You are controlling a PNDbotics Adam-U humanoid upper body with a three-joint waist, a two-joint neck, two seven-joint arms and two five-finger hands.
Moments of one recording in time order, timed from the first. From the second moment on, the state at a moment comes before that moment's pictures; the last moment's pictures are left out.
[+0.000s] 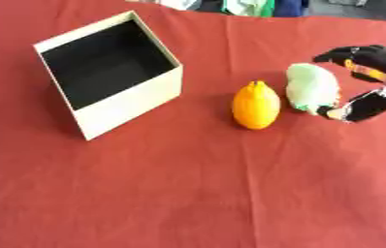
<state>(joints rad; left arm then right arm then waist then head) -0.21 0.32 0.14 -1.98 -0.13 -0.44 0.07 -0.40 -1.00 0.11 -1.72 0.70 0.05 0.52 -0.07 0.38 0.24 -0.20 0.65</state>
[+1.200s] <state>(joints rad) -0.21 0.32 0.13 -1.98 -0.13 -0.43 0.07 -0.47 -0.98 0.16 -1.62 0.71 0.04 0.55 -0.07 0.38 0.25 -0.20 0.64</state>
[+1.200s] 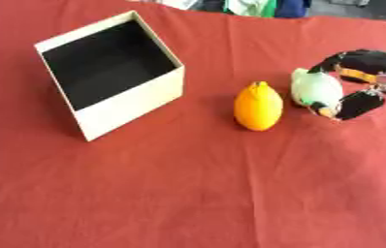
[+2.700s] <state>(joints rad) -0.21 0.32 0.13 -1.98 -0.12 -0.43 0.06 -0.69 -0.93 0.18 -1.78 0.68 0.17 0.33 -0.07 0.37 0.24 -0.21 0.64</state>
